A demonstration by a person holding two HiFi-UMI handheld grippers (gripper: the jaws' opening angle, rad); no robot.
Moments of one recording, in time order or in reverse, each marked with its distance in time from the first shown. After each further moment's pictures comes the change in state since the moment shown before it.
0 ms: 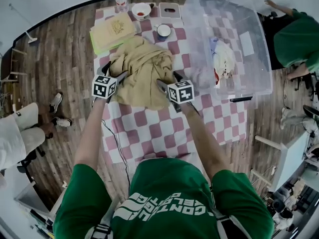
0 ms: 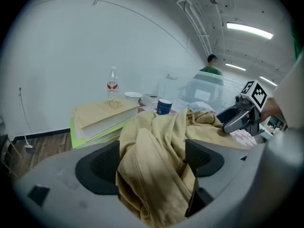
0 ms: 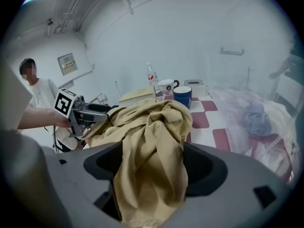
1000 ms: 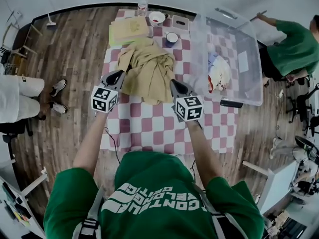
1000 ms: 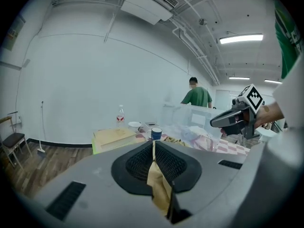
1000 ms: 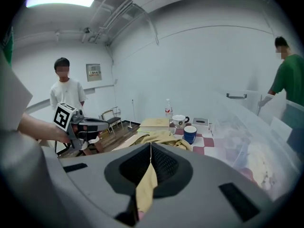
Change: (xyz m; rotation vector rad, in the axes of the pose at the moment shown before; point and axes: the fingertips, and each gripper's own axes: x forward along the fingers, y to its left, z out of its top) left arm -0.146 -0.100 0.038 -0.004 -0.306 0.149; right arm -0.146 0.060 0.042 -0.214 -0.289 0.072
